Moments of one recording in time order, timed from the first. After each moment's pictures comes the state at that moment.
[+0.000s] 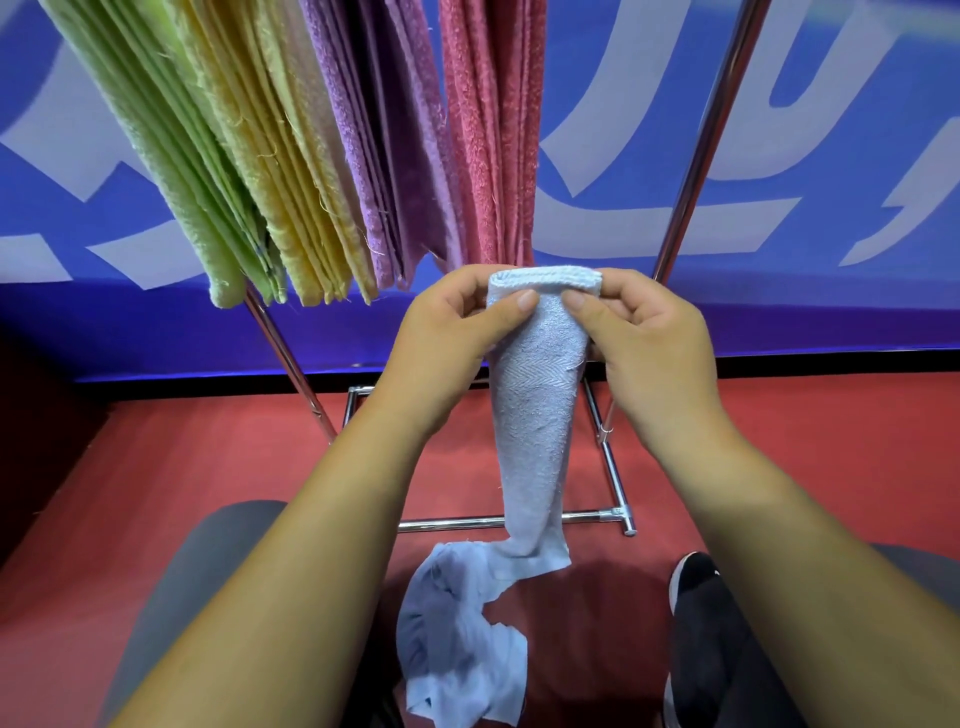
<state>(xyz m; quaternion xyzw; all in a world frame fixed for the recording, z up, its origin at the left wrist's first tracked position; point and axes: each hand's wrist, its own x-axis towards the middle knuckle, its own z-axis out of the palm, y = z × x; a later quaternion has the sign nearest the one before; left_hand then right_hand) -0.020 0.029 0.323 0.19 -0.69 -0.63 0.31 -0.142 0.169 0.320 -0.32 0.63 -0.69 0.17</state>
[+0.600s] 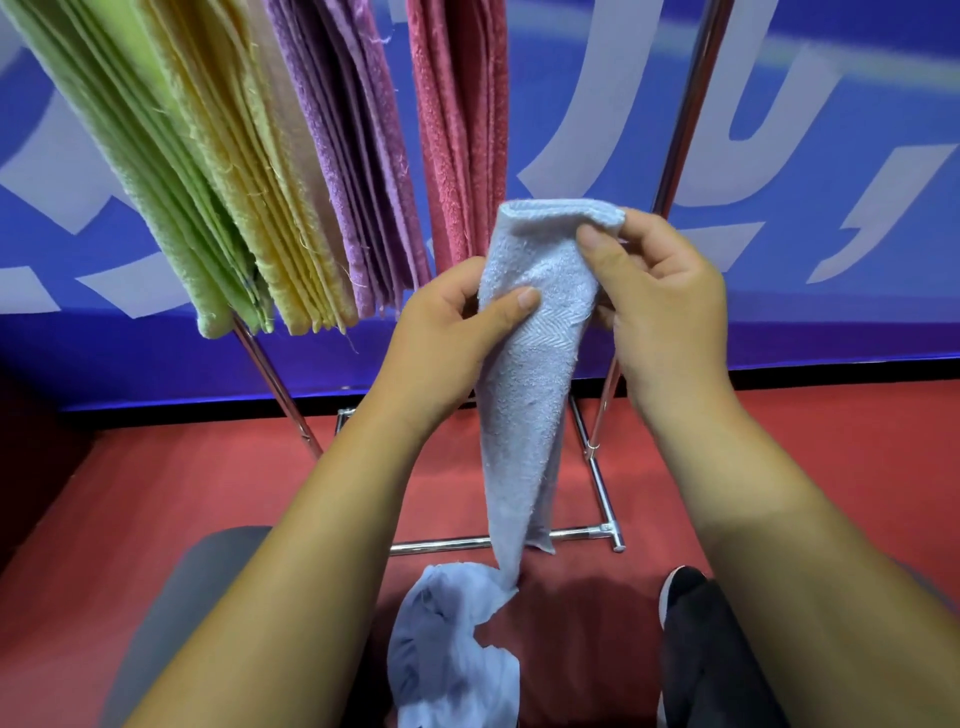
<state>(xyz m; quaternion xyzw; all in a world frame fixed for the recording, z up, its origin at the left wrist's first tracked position) -0.029 0.039 0.352 0.15 -0.73 -0.58 0.32 -0.155 0.167 0.369 -0.29 0.56 -0.77 0.12</state>
